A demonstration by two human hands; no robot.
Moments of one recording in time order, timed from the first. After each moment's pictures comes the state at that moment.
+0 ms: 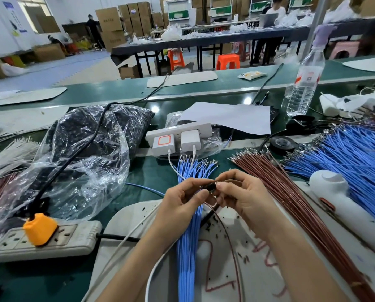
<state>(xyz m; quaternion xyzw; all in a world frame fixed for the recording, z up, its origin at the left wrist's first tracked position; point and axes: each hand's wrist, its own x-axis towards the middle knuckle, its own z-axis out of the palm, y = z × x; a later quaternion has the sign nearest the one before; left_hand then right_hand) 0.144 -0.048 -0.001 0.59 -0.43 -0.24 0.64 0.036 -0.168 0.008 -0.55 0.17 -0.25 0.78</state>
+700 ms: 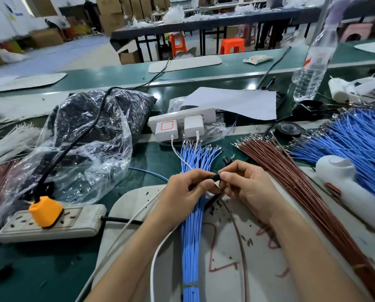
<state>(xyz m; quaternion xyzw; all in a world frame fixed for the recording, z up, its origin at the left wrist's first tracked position) 0.150 -0.045 -0.005 0.69 -0.48 -0.19 0.51 0.037 -0.171 -0.006 -0.59 0.20 -0.22 0.75</state>
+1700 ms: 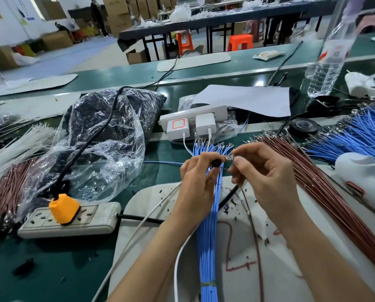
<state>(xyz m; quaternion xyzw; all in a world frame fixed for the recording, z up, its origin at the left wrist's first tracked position) 0.142 -0.050 -0.006 0.71 -0.49 0.03 0.50 0.038 -0.141 0.019 -0.66 0.13 -0.42 0.61</state>
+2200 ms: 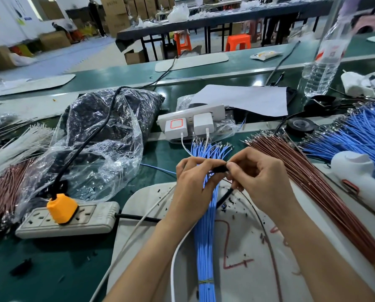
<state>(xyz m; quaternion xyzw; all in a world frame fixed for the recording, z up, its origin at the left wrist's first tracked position) 0.145 -0.049 -0.005 0.72 -0.52 0.08 0.45 0.038 -0.151 0.013 -0.76 0.18 -0.36 0.51</state>
